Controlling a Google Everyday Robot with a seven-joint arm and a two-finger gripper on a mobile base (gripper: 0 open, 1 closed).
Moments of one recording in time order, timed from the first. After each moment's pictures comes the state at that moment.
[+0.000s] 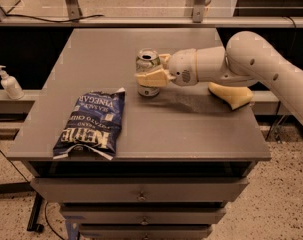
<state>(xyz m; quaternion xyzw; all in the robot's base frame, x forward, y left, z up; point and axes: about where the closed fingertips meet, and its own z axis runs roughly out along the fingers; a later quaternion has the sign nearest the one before) 0.626 0.010 0.870 -0.47 0.65 0.38 0.46</state>
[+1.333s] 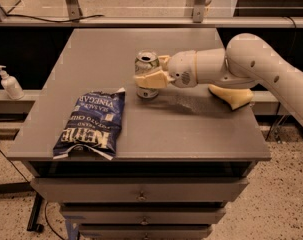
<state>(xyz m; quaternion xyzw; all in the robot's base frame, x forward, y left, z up) 0.618 0.013 0.870 -0.47 0.65 0.38 0.46</state>
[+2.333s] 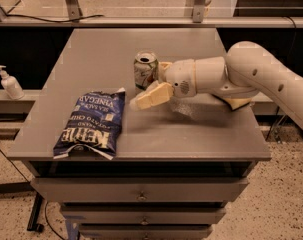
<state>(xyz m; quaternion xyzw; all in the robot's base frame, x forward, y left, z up) 0.585 0.021 0.869 -0.46 0.65 0.40 0.45</state>
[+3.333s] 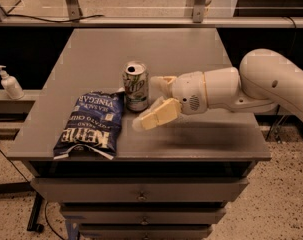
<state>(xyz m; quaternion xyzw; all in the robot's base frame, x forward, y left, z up) 0.507 0.017 0.877 -0.47 0.66 0.43 0.41</state>
